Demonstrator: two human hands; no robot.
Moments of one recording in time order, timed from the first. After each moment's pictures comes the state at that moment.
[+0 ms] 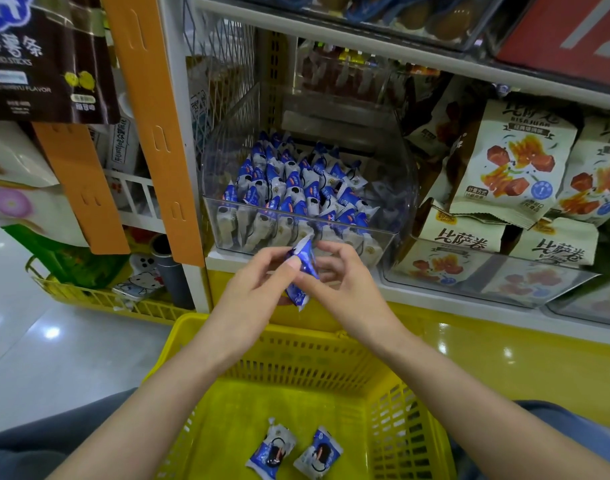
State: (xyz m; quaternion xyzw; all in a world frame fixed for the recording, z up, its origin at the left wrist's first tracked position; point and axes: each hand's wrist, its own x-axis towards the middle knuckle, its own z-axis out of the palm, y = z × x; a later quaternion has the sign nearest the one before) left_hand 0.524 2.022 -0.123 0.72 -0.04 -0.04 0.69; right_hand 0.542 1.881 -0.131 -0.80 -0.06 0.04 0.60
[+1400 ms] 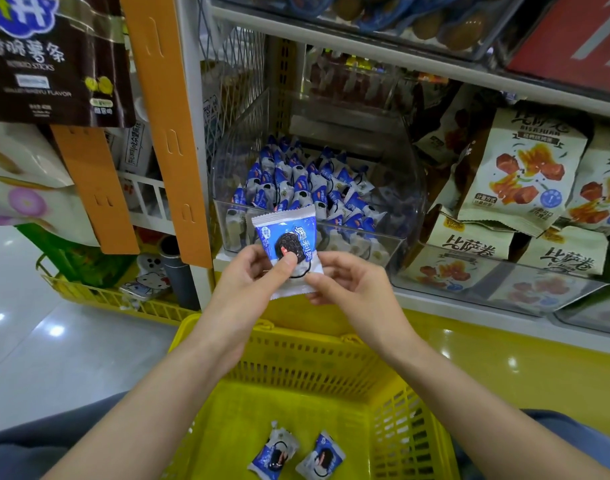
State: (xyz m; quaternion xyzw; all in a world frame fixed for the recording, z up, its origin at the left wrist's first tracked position) left_hand 0.527 2.026 -0.119 0.65 0.06 -0.03 0.76; right_hand 0.534 1.883 -0.118 -0.73 -0.11 0.03 0.67
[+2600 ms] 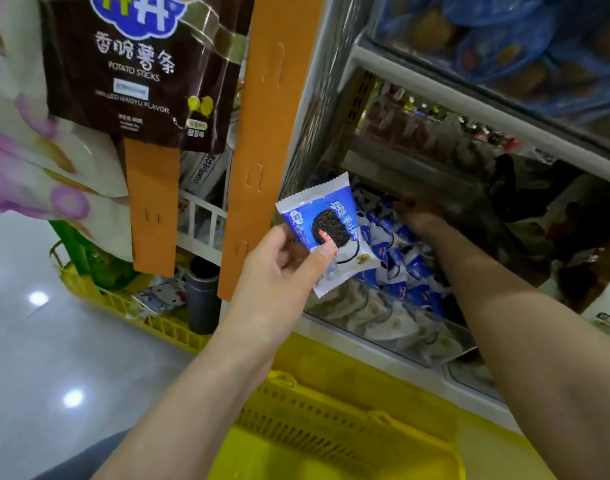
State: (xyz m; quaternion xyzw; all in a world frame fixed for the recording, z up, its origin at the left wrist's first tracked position) left_hand 0.573 2.070 -0.085 0.58 0.04 0.05 0.81; right_hand 0.796 1.878 -0.086 -0.96 0.07 0.00 0.28
